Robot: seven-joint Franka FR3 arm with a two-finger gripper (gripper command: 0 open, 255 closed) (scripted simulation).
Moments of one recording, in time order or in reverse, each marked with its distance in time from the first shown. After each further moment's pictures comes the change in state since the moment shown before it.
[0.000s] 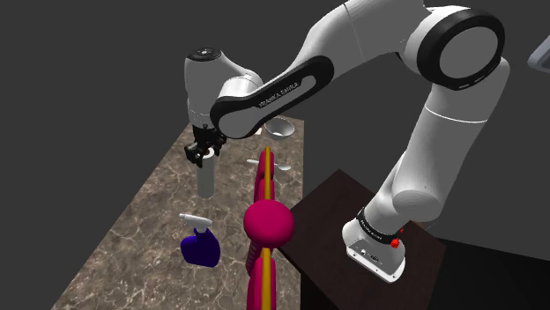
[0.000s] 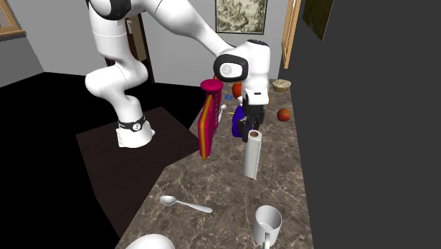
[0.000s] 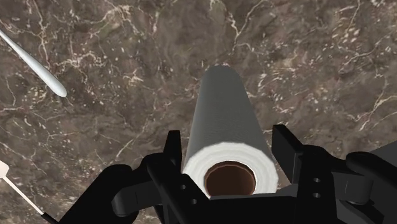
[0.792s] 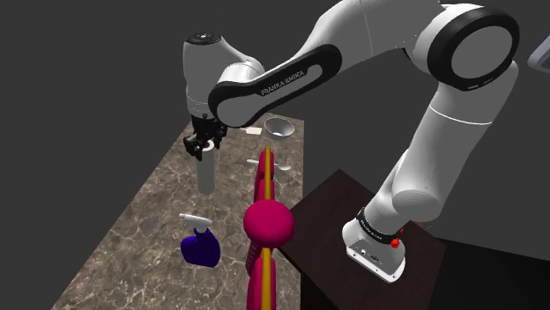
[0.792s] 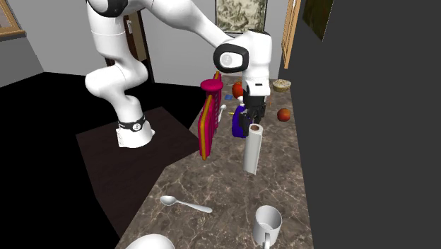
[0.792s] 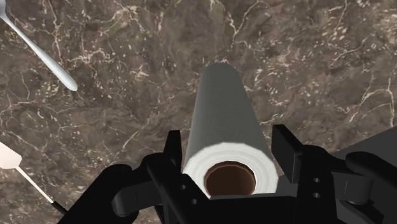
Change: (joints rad) arm -0.006 -0.044 0.008 0.028 0.031 -0.068 -0.025
